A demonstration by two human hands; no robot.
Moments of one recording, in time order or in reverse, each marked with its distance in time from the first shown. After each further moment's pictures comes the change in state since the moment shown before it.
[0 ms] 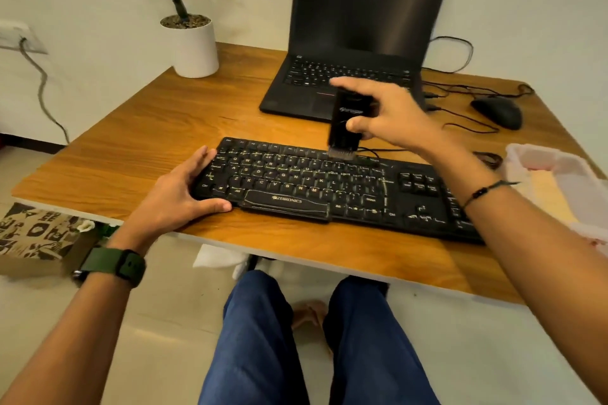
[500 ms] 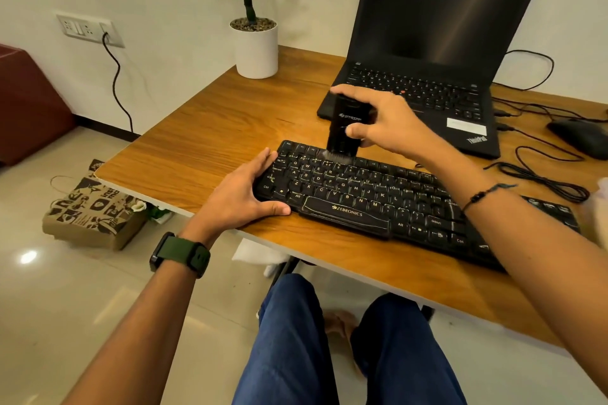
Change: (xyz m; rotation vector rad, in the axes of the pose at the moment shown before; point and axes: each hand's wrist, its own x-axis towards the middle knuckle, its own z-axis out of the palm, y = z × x) left_hand 0.002 -0.002 -0.002 0.038 -0.011 0.015; right_hand 0.049 -0.040 0.062 0.075 -0.112 -0.052
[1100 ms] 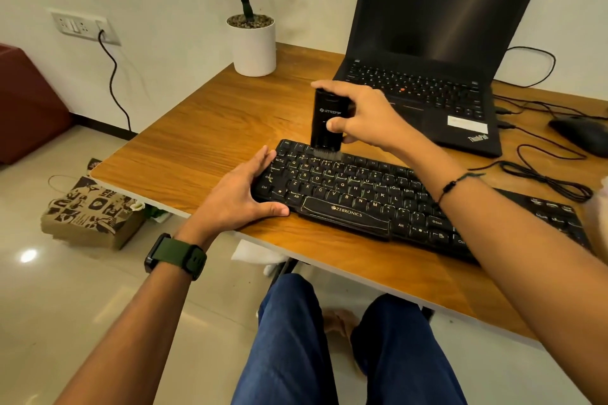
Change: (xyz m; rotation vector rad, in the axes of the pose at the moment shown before) left_hand 0.003 -0.002 0.000 0.084 -0.008 0.035; right_hand 0.021 -0.004 0.018 0.055 -0.017 0.008
